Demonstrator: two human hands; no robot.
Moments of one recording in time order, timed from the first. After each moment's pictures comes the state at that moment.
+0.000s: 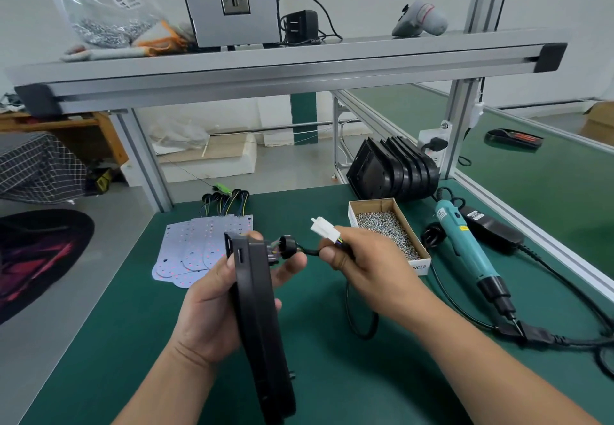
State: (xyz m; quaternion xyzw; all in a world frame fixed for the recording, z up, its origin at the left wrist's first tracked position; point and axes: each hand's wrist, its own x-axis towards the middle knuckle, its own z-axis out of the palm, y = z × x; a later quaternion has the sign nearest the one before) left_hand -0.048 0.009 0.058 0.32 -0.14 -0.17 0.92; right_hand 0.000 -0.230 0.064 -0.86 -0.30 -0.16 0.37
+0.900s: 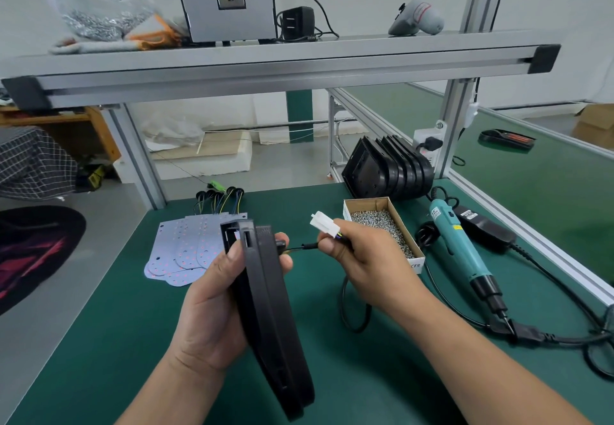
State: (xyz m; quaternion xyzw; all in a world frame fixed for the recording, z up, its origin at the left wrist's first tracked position) left_hand -0.056 -0.009 0.060 0.36 -0.06 -0.07 0.93; right_hand 0.005 -0.230 0.059 -0.86 -0.26 -0.17 0.40
